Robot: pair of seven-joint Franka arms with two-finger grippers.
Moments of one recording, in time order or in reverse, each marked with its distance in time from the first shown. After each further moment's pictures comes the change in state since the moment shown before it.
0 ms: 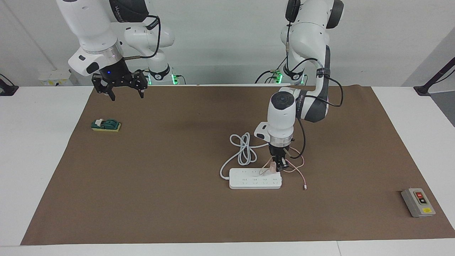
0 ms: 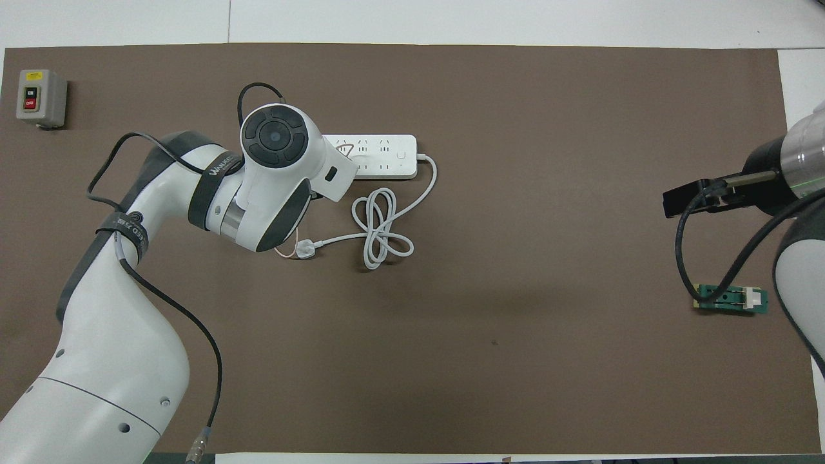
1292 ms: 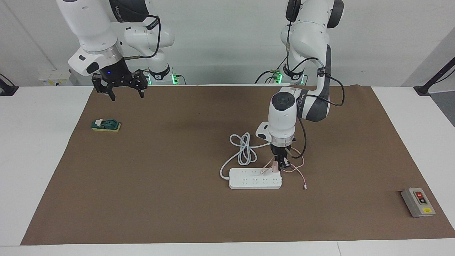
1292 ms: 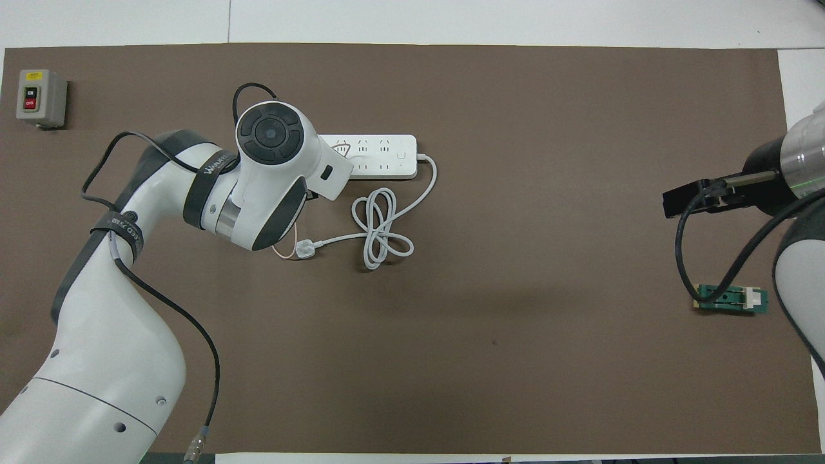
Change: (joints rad) left arm 0.004 -0.003 0.007 0.000 -0.003 -0.019 -0.016; right arm 0.000 0.000 0.000 0.000 0.000 -0.001 0.000
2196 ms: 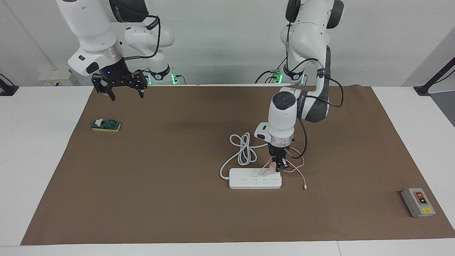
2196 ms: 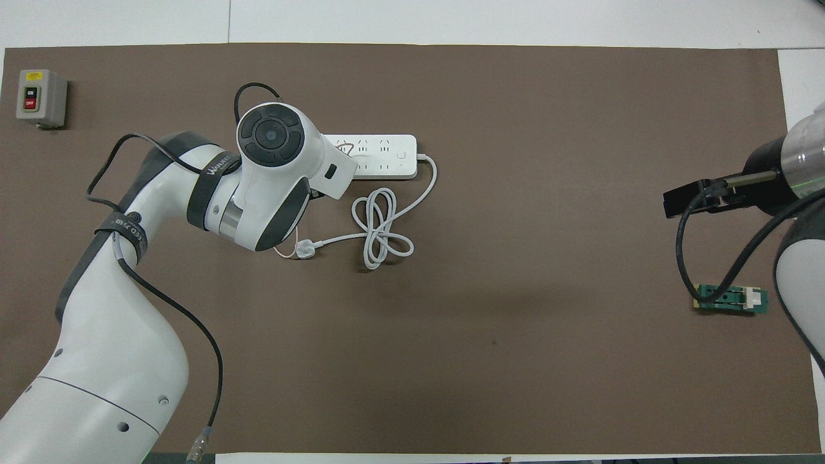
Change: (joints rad) left arm -0.001 0.003 -0.007 0.000 -0.017 0.029 -0.004; right arm -0.001 0.000 -0.001 0.000 0.000 0.000 0.000
